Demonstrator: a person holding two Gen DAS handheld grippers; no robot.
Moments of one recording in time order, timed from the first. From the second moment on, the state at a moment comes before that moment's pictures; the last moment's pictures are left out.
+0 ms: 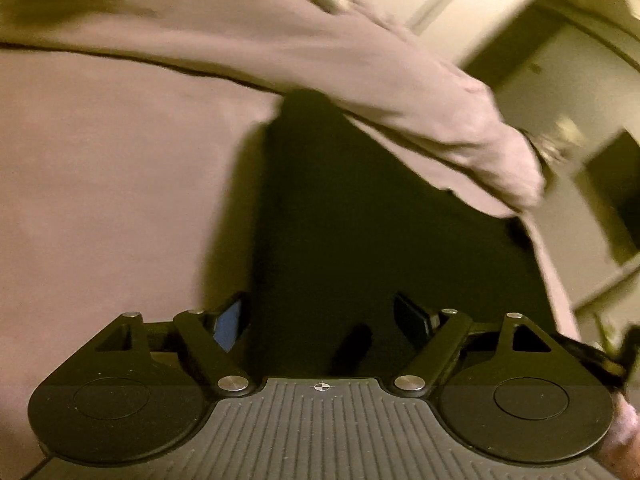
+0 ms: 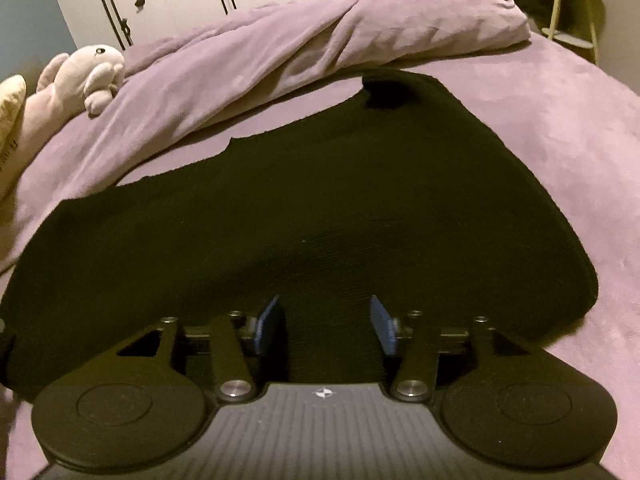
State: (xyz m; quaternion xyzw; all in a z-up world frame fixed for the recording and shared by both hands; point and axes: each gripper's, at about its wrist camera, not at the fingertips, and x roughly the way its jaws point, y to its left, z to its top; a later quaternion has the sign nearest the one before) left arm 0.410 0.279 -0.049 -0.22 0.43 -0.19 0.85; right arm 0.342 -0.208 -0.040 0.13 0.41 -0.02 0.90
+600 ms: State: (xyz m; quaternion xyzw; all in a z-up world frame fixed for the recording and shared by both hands) left arm 0.383 0.299 -0.064 -0.14 0.46 -0.17 0.86; right arm 0.332 -0.100 -0.030 0.05 0.43 0.01 0.90
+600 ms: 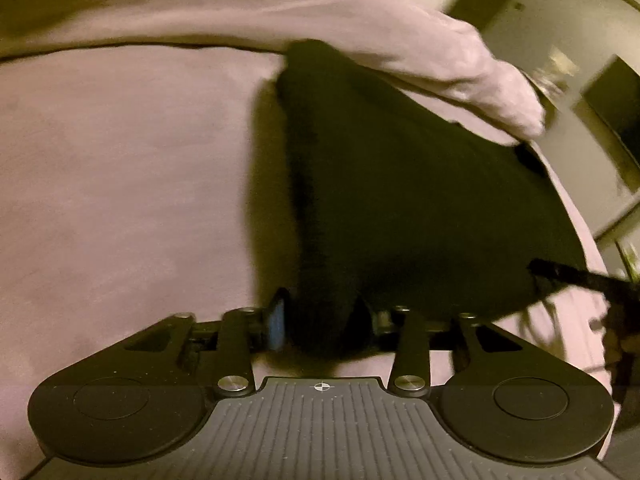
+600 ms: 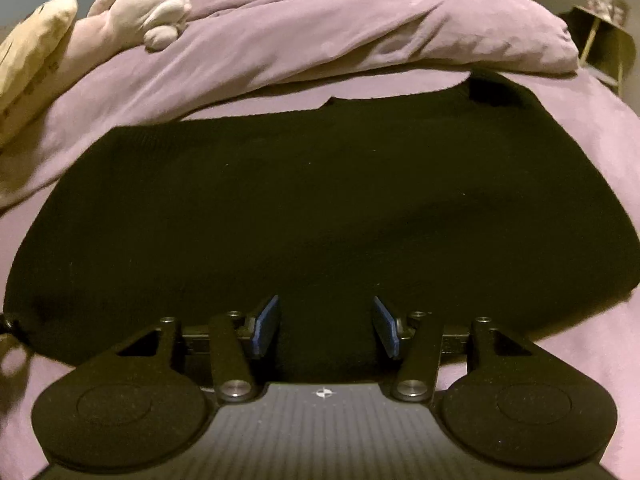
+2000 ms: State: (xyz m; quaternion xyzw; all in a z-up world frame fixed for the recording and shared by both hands) left arm 0.454 0.189 0.017 -0.31 0.42 -0.14 0.84; right arm 0.326 -0.133 -0.025 0.09 0.39 0.05 0.91
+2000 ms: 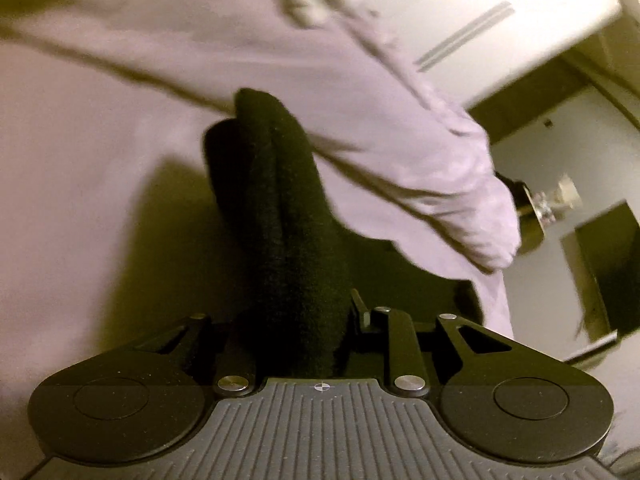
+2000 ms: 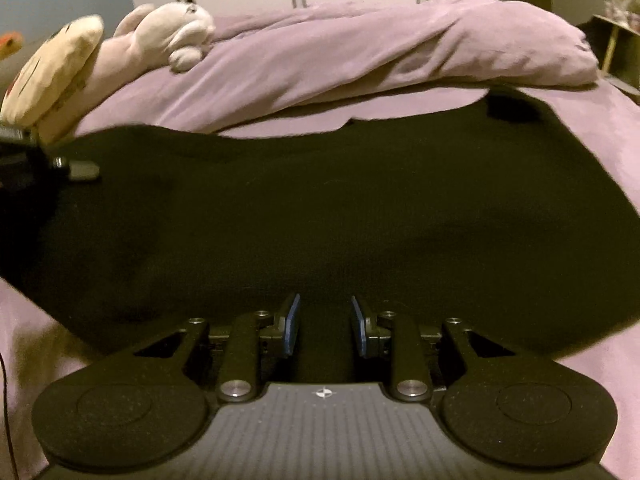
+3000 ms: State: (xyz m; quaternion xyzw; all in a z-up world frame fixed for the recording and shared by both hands) left arm 0.338 0.028 0.014 -0.13 0.43 -0.14 0.88; right arm 0.303 -0.235 0.003 0.16 0.34 0.06 0.93
